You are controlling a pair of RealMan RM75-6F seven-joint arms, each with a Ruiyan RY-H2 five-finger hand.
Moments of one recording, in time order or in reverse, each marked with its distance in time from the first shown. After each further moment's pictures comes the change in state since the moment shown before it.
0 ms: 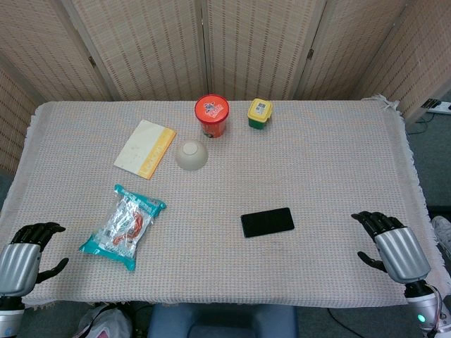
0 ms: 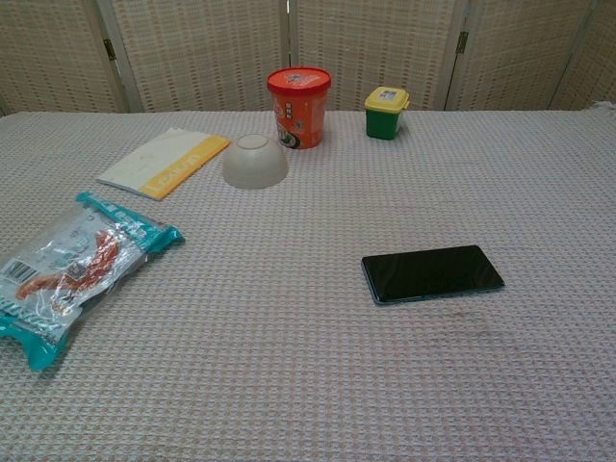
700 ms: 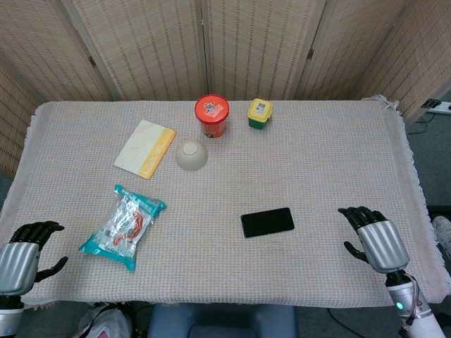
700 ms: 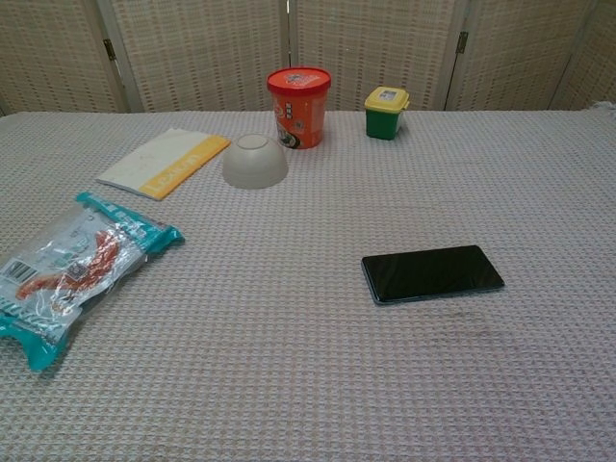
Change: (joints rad) left arm -0.001 0.000 0.001 0.009 -0.001 0.005 -0.020; right arm 0.043 -0.103 0.066 0.005 0.042 -0.113 -0.115
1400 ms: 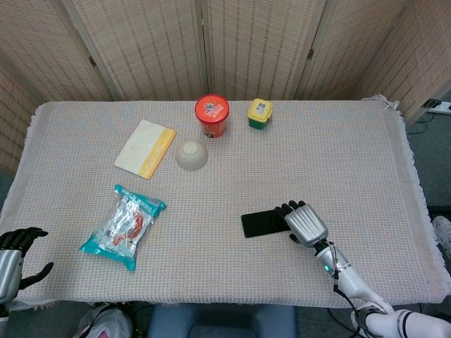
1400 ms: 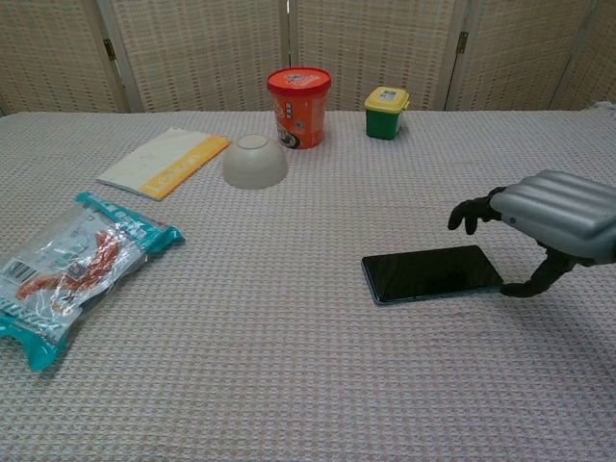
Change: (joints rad) left arm 0.044 0.020 0.013 0.039 -0.022 0.038 -0.056; right arm 0.294 -0.356 0.081 0.284 0.143 -0.425 -0.155
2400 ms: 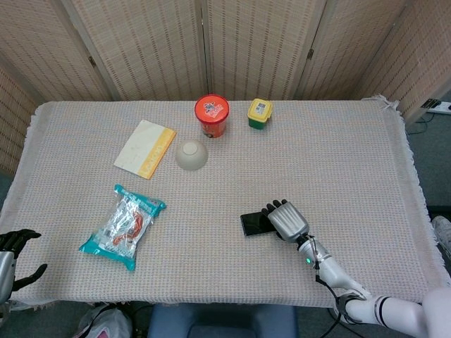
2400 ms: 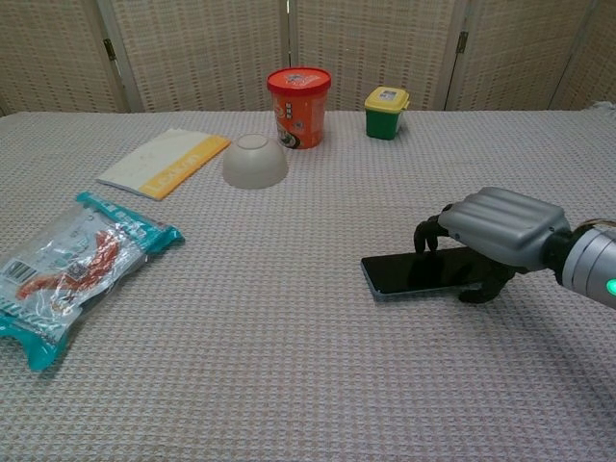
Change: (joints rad) left arm 0.012 -0.004 -0.005 0.039 -0.022 -0.007 -0.037; right arm 0.111 -0.091 -0.011 0.088 0.088 -0.091 -0.045
